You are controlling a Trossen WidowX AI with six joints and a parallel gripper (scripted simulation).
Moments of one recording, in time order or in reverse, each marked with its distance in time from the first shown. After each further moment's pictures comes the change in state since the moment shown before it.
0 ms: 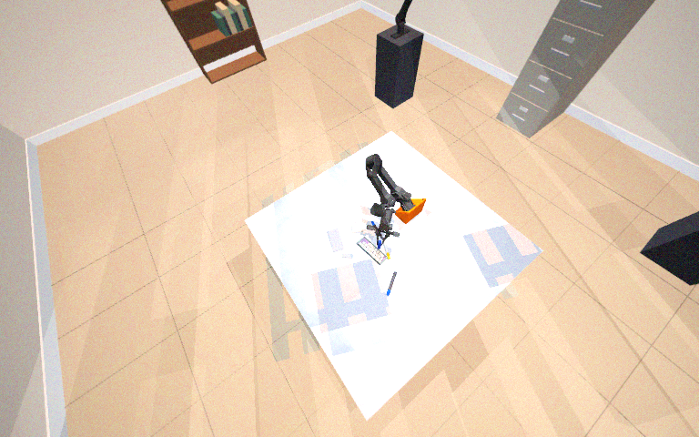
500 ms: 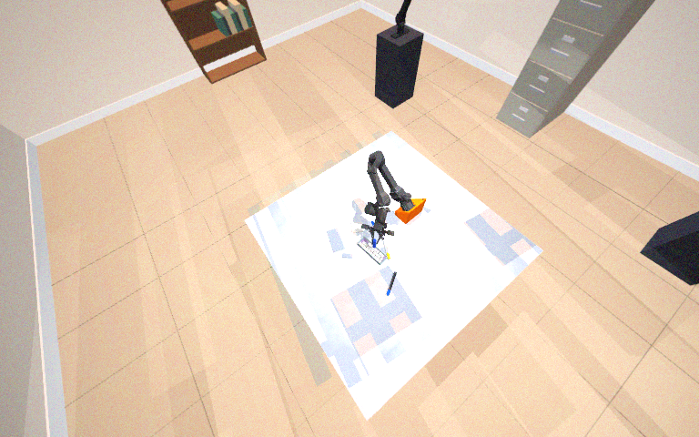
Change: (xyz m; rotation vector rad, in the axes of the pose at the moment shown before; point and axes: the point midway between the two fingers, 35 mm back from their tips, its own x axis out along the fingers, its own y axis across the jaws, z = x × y) arm 0.002 -0.028 0.002 0.020 0.005 0.015
